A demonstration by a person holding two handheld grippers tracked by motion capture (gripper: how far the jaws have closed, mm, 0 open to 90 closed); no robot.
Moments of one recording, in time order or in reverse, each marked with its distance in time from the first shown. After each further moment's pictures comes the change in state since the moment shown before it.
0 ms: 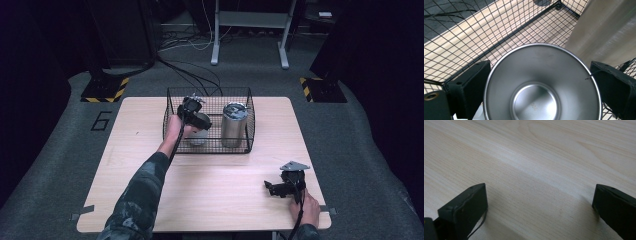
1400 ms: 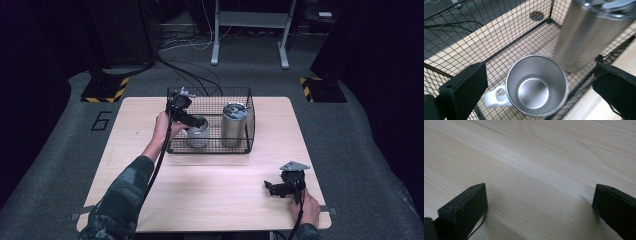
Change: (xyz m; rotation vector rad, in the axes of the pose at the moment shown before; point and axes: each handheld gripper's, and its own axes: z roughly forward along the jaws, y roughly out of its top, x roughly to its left) left arm -0.002 -0.004 -0.074 -0.105 -0.024 -0.001; right arm 0.000 0.000 0.000 0.000 -0.002 0.003
